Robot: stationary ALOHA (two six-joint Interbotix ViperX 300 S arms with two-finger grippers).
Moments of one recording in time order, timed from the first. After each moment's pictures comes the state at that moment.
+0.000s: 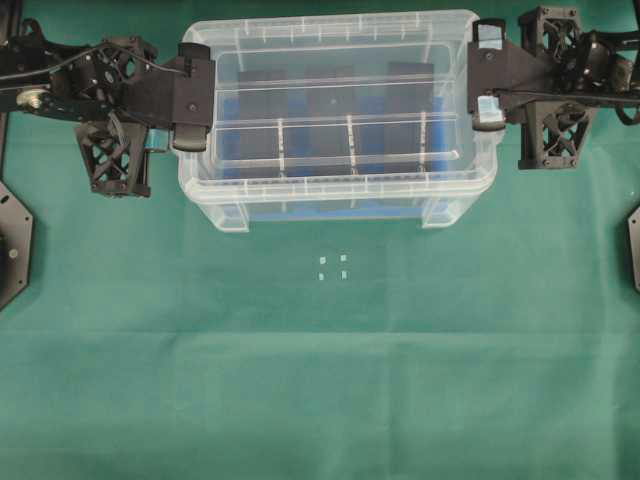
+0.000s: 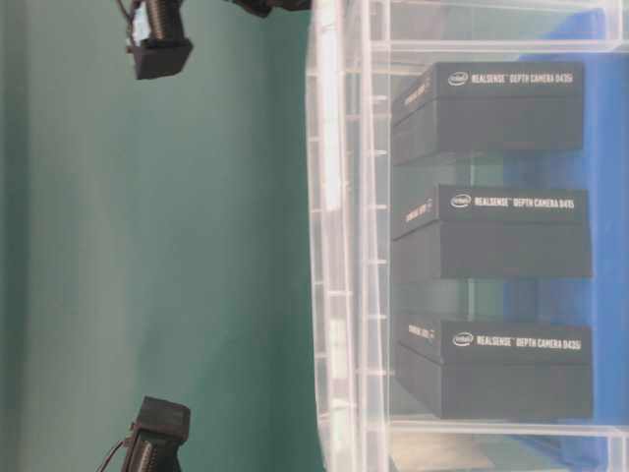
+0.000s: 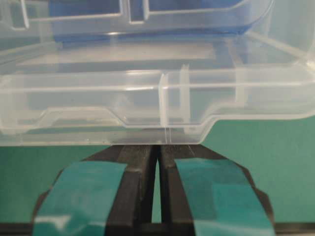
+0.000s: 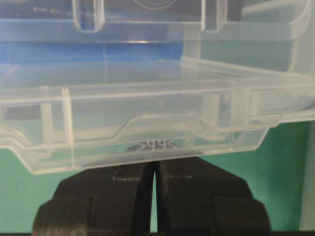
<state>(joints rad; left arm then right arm) 0.33 -0.32 0.65 0.03 0.82 0.36 -0.37 -0.37 0.68 -0.15 0.74 -0.18</state>
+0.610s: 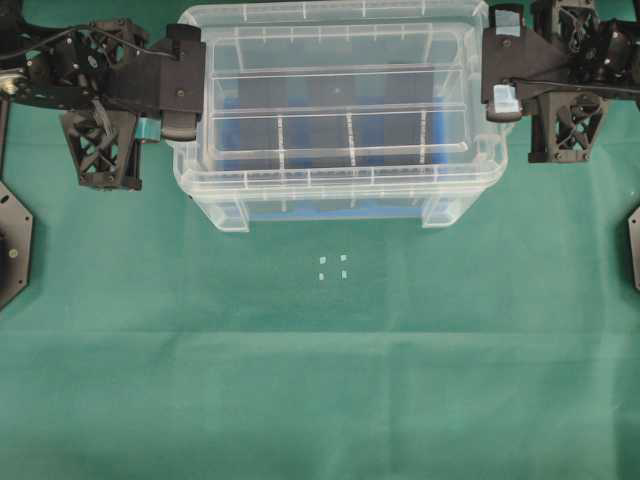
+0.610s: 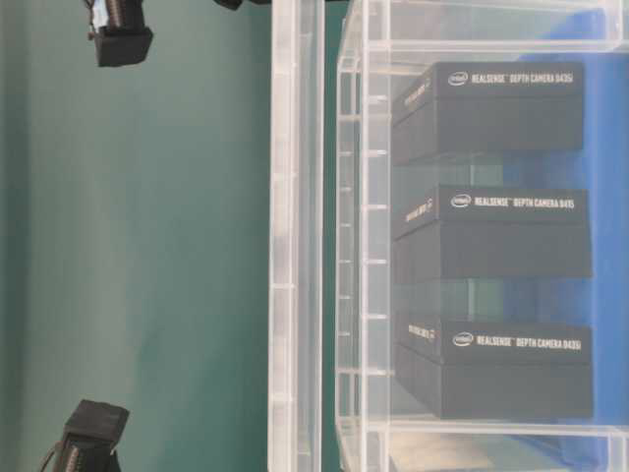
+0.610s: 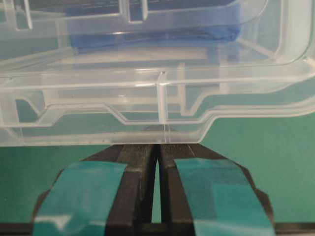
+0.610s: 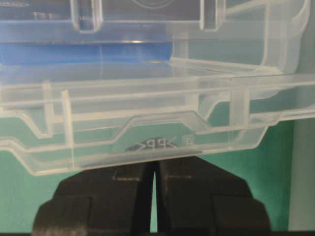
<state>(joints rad) 0.31 -0.37 0.58 0.03 0.91 0.35 -0.37 -0.41 0.66 -0.16 0.79 -0.18</state>
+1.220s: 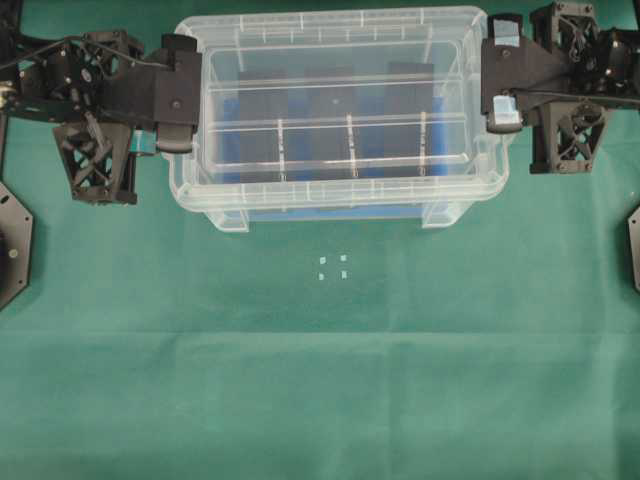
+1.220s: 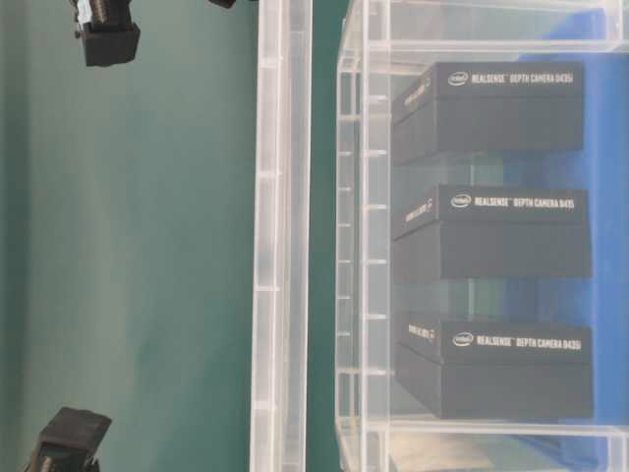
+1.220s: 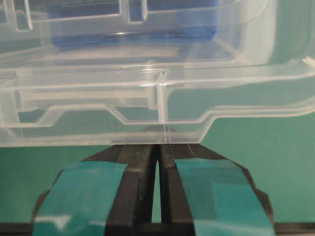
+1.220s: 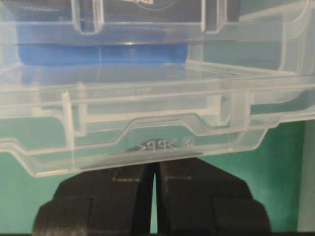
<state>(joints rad) 0.25 -0.39 0.57 0.03 0.94 0.28 -0.32 -0.42 0.64 -0.16 0.83 -0.13</state>
